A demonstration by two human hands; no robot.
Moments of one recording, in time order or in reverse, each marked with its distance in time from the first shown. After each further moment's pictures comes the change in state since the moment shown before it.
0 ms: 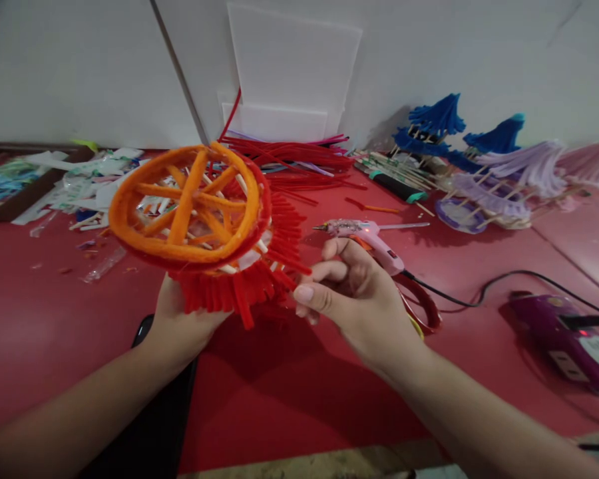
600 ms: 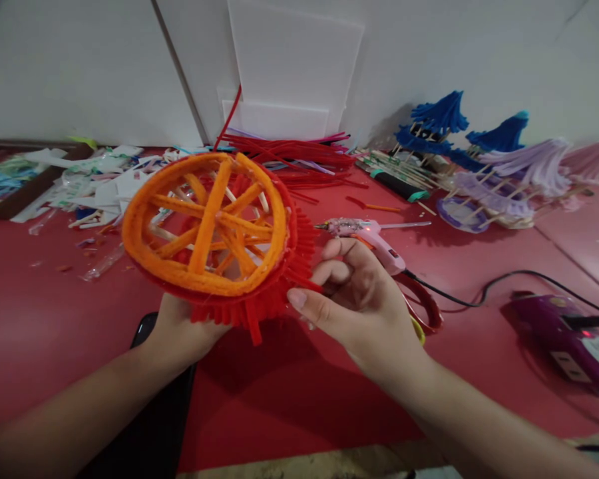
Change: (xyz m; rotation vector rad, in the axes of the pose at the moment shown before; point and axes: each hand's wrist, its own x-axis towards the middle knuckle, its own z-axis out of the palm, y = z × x) left_hand -0.001 0.004 -0.002 0.053 -0.109 -0.043; right_hand -0.006 0.007 0.001 -0.111 0.063 -0.095
